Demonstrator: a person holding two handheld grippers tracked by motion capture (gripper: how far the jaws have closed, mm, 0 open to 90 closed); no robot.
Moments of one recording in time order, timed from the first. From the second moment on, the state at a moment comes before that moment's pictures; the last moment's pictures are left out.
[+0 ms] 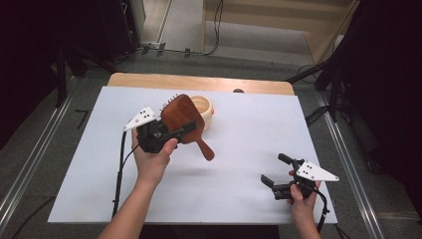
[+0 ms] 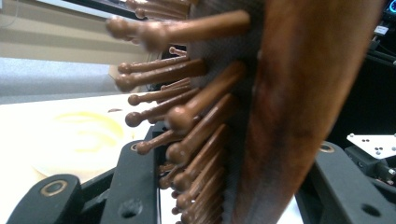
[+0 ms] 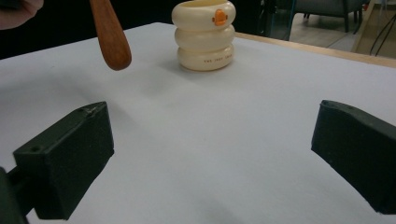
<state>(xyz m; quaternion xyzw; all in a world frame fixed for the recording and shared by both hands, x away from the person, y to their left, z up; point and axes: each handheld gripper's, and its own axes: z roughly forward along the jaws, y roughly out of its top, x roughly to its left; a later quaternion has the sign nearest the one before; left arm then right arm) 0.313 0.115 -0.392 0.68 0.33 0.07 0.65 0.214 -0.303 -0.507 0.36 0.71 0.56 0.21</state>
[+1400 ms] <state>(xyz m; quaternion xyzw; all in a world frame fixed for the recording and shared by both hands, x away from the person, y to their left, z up) 0.351 0.123 -0.359 0.68 0.33 0.09 0.65 0.197 -0.343 -0.517 0.40 0.70 0.56 0.22</state>
